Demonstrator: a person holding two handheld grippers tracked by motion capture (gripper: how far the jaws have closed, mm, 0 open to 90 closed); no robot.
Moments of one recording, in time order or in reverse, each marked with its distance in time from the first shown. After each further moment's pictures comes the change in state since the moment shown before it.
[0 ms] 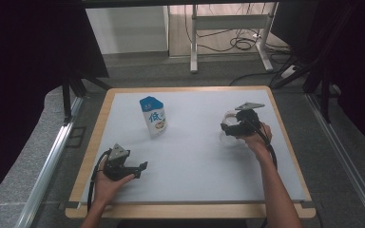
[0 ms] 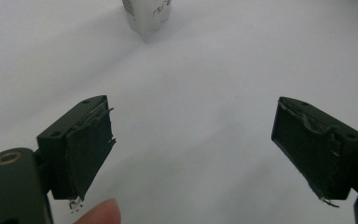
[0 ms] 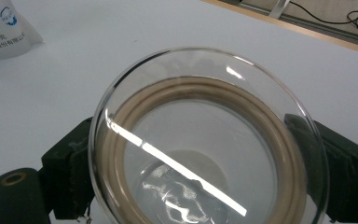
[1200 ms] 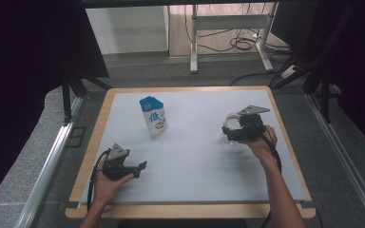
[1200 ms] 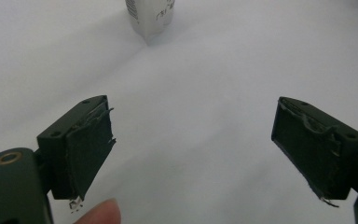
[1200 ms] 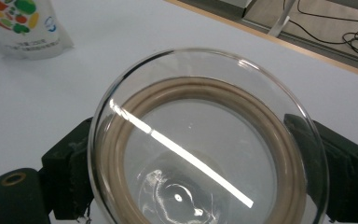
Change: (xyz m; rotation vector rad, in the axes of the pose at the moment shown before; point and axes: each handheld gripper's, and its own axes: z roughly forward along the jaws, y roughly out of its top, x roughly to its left) left arm 0.002 0.000 -0.001 -0.007 0.005 -0.003; right arm 0.017 -0.002 -0.037 -0.048 0.013 -0.063
